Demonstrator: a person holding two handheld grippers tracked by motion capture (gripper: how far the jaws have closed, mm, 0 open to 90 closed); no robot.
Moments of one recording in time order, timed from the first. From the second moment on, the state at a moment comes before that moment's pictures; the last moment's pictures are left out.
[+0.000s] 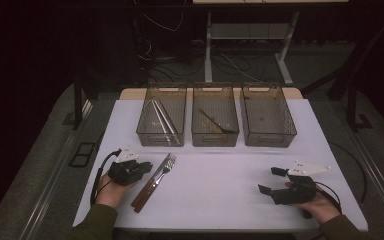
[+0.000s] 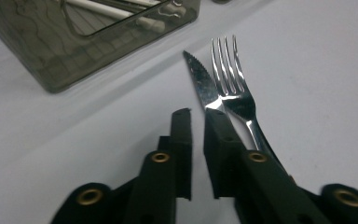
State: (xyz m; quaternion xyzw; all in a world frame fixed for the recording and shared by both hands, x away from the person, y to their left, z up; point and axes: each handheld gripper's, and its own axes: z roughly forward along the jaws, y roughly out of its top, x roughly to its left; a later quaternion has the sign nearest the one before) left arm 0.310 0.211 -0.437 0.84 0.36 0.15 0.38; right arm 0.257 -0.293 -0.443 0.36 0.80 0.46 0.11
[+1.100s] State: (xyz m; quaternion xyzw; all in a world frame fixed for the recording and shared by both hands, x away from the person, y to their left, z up) left arm 0.330 0.186 -0.448 0.85 0.36 0.12 0.36; right arm 0.257 -0.288 -0.444 0.35 0.81 0.45 0.12
